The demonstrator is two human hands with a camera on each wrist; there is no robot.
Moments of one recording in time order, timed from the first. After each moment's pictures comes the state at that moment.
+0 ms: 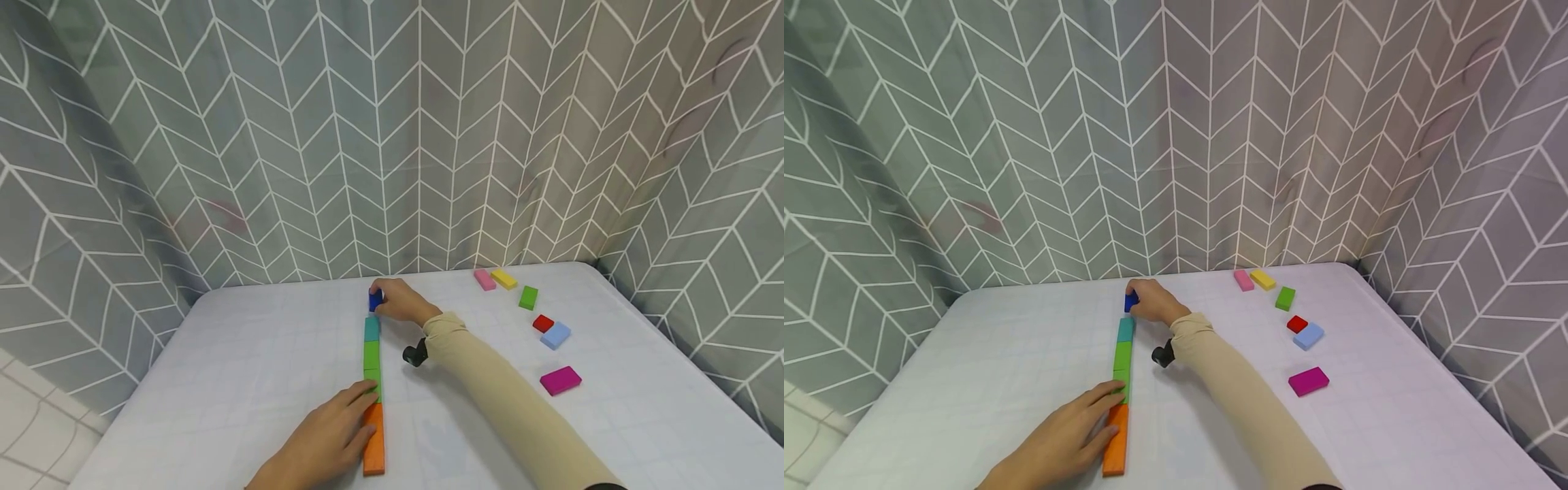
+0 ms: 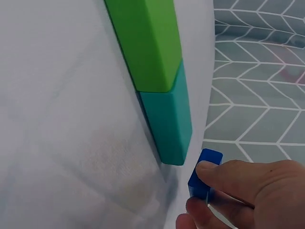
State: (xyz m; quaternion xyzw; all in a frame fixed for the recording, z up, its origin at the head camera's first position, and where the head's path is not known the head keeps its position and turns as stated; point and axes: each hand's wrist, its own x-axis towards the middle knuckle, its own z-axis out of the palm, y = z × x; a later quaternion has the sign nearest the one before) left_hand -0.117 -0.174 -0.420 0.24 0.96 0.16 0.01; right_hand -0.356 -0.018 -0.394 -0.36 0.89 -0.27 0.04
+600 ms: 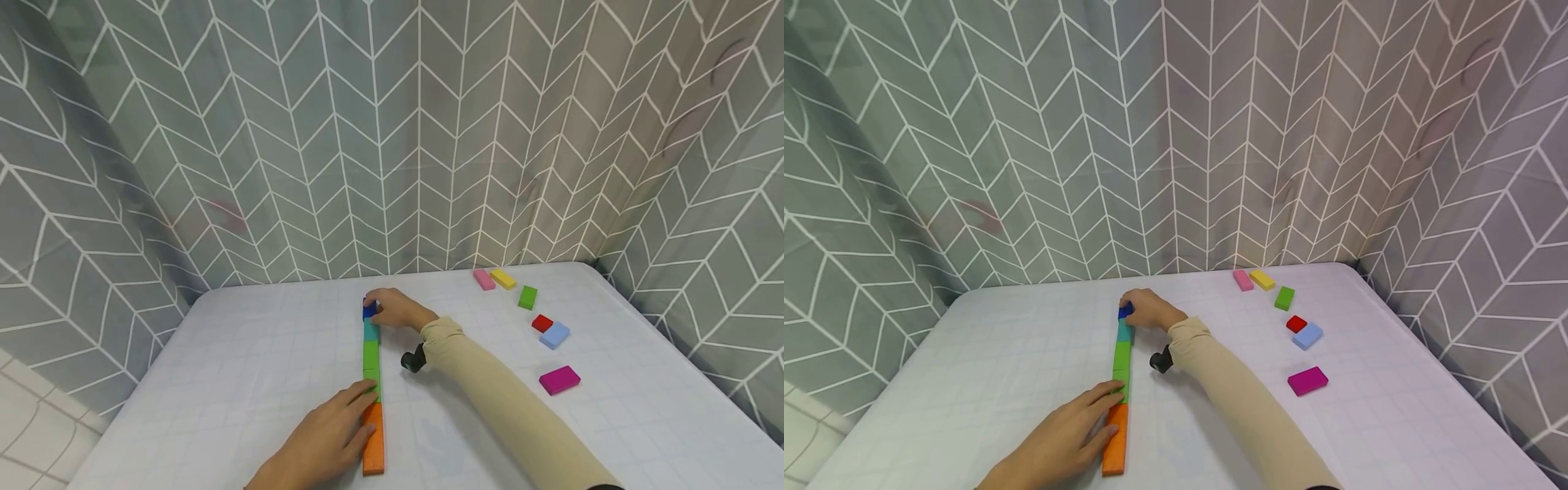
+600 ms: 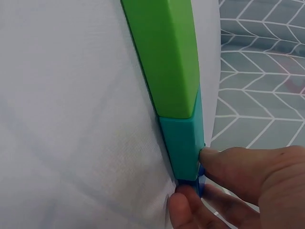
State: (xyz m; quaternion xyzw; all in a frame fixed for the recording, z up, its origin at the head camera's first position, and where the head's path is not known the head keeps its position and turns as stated) left_hand -0.115 -0.173 -0.418 0.23 0.96 0.16 0.01; right_hand -0.351 -0.023 -0.404 -0.38 0.88 -0.27 0.10
